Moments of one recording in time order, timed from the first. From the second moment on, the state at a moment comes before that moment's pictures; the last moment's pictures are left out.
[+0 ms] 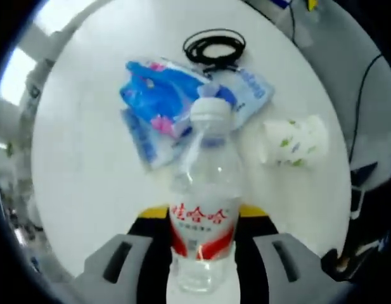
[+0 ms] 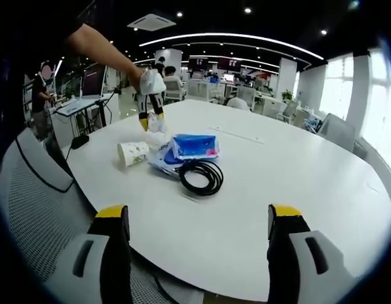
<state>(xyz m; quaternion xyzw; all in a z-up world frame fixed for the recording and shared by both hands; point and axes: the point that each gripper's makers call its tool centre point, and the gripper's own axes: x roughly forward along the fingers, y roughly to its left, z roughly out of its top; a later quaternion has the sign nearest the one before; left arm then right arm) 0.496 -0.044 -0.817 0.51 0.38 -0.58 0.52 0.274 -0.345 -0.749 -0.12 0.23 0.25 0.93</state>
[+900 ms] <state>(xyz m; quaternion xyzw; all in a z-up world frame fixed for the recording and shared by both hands) 0.490 -0.048 -0.805 0.32 0.37 -0.51 0.71 0.273 -0.340 -0.747 -0.10 0.22 0.26 0.94</state>
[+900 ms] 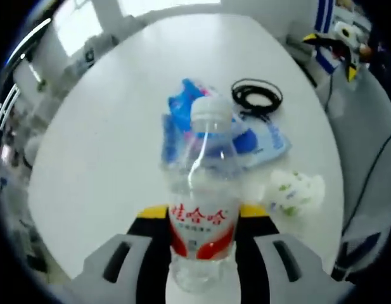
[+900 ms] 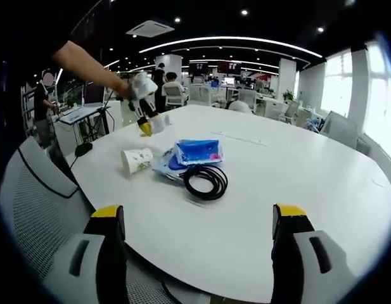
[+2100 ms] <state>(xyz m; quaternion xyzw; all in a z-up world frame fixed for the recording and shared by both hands) 0.499 -0.027 -0.787 0.11 0.25 -0.33 0.90 0.272 -0.338 -0.746 -0.10 0.22 0.26 0.94</state>
